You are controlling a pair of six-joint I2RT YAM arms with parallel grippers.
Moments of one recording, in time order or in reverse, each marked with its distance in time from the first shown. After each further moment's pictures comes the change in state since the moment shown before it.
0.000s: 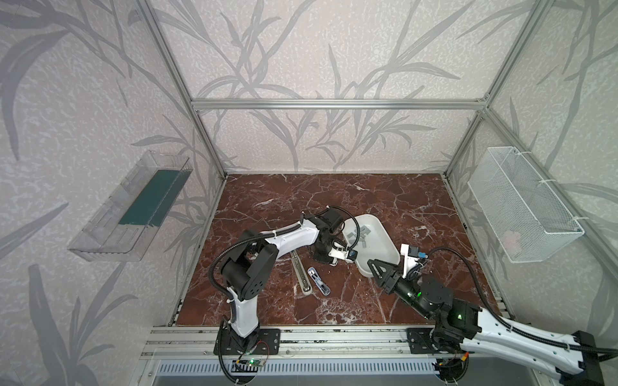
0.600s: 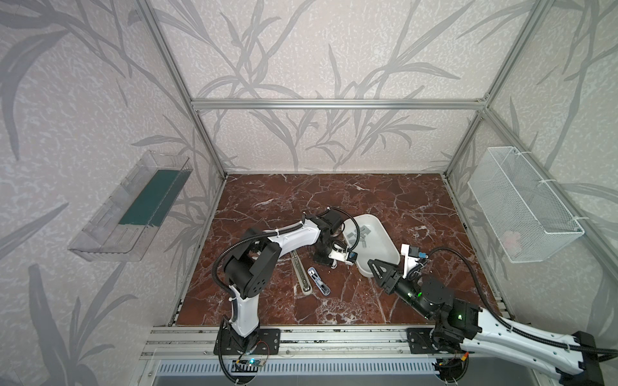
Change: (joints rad) left arm -0.001 0.028 0.006 -0.028 0.031 0.002; right arm 0.000 -0.001 -0.004 0.000 0.000 0.000
